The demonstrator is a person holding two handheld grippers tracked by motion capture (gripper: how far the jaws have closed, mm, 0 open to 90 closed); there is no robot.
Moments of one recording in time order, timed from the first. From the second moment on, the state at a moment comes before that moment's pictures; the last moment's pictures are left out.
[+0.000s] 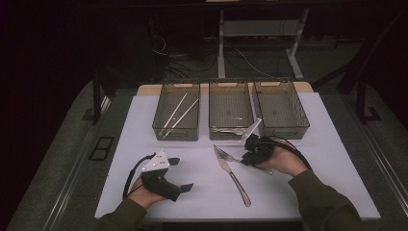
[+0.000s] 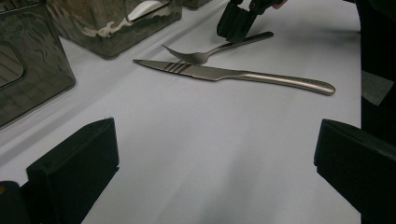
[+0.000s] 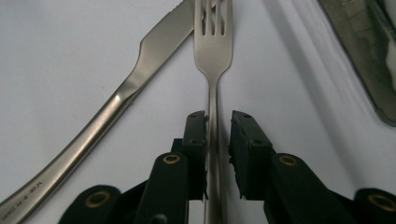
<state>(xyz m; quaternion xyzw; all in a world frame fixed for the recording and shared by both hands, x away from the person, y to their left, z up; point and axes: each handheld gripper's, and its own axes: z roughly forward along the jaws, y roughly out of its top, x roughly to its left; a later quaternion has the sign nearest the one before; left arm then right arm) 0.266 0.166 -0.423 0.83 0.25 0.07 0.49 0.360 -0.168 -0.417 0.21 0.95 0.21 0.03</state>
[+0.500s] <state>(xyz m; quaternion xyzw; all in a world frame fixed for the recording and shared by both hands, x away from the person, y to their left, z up) 0.266 0.165 -0.424 0.84 0.24 0.07 0.48 0.360 -0.157 -0.424 0.20 0.96 0.18 0.03</state>
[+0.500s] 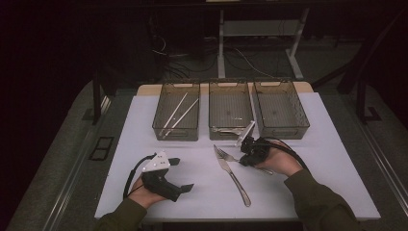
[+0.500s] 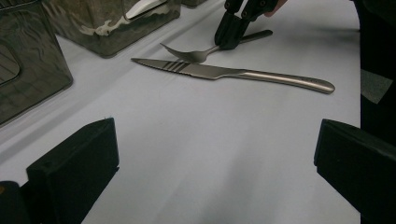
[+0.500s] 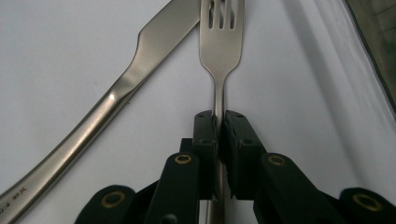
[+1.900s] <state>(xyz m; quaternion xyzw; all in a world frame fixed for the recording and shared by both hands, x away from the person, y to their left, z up) 0.267 0.167 -0.423 0.83 0.24 0.08 0.49 0.356 -0.201 -0.387 0.27 0.91 0.31 0.02</state>
